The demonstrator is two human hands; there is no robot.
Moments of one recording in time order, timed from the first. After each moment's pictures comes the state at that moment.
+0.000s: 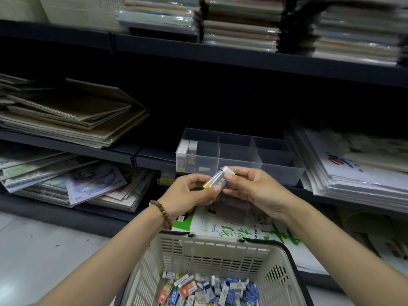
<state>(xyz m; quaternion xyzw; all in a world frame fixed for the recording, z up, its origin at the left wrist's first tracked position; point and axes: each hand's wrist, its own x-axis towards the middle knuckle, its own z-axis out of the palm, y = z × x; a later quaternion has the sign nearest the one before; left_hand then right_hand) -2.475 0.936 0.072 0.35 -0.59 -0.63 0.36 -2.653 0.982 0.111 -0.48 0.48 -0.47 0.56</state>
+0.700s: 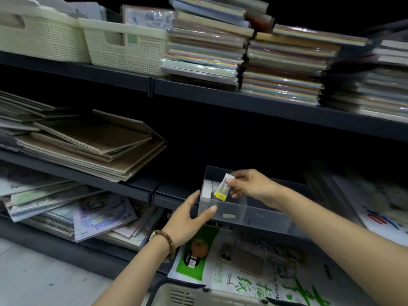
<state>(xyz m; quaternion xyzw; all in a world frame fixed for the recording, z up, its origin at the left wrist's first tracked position) -2.433 0.858 0.058 0.43 -0.68 -0.48 0.35 -2.627 0.845 0.141 -0.62 0.58 -0.35 0.40</state>
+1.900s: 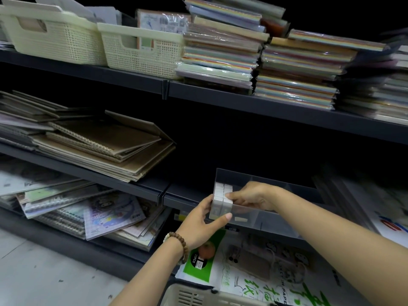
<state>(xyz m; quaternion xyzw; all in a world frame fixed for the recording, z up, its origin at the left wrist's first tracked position) -2.436 0.863 0.059 0.40 -0.68 -0.51 0.34 -2.611 0.824 0.126 -0.54 0.73 -0.19 0.38</state>
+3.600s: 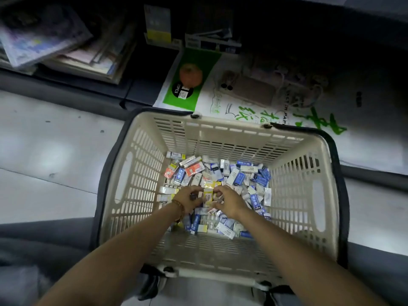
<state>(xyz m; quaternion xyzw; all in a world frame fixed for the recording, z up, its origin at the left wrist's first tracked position) -2.472 1.029 -0.284 0.60 -0.58 -0.56 -0.01 -2.634 1.061 -0.291 -0.55 0.68 -0.01 0.49</state>
